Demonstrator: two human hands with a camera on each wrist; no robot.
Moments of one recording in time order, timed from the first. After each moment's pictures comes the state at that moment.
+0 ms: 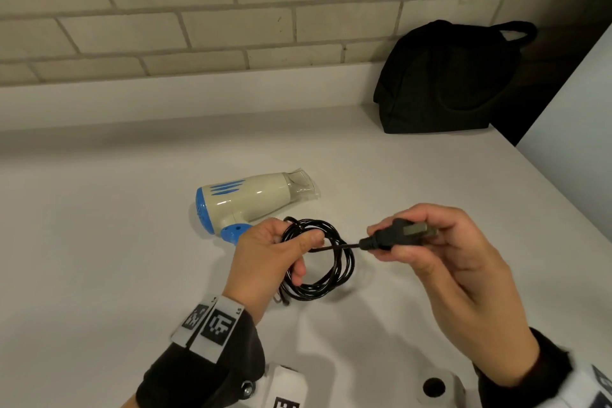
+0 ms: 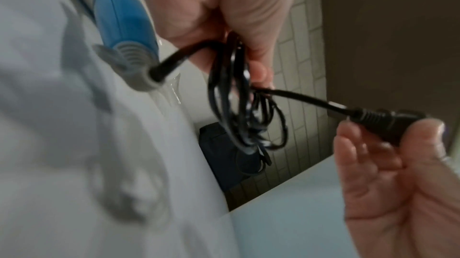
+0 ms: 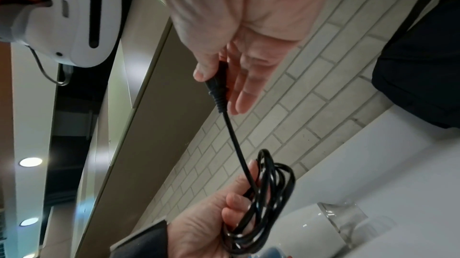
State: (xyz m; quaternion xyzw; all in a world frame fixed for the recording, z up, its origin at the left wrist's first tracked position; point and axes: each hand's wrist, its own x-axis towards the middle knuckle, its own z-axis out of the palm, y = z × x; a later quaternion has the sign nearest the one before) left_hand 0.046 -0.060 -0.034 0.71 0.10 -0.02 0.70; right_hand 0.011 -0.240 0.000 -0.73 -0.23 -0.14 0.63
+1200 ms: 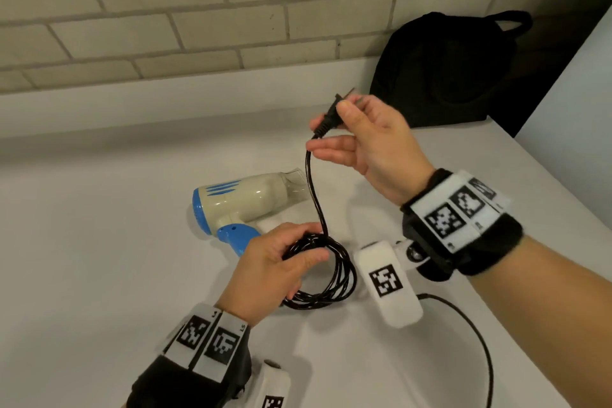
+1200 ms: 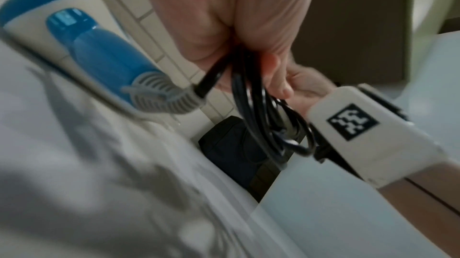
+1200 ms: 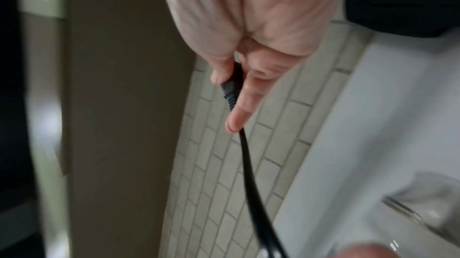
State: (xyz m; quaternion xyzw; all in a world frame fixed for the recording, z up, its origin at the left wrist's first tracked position) left_hand 0.038 -0.060 -0.024 0.77 -0.02 -0.07 0.63; right_hand 0.128 -0.200 0.035 -0.58 -0.10 0.07 0.81
